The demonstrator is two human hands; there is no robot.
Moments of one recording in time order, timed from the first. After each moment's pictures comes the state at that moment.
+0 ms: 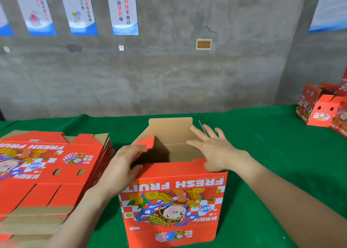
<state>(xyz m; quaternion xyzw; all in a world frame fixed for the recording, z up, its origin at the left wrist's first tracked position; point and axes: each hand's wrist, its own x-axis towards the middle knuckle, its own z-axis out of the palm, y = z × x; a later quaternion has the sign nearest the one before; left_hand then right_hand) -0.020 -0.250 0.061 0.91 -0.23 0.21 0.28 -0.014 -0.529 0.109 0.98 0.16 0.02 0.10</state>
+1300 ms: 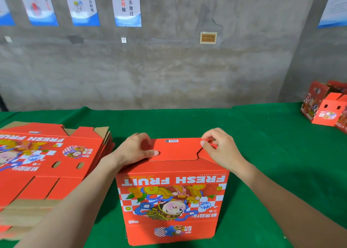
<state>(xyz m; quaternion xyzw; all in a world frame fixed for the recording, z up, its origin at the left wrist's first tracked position) 0.046 -0.264 0.069 0.95 -0.13 0.01 0.28 0.003 -0.549 0.065 0.89 0.14 0.24 -0.35</state>
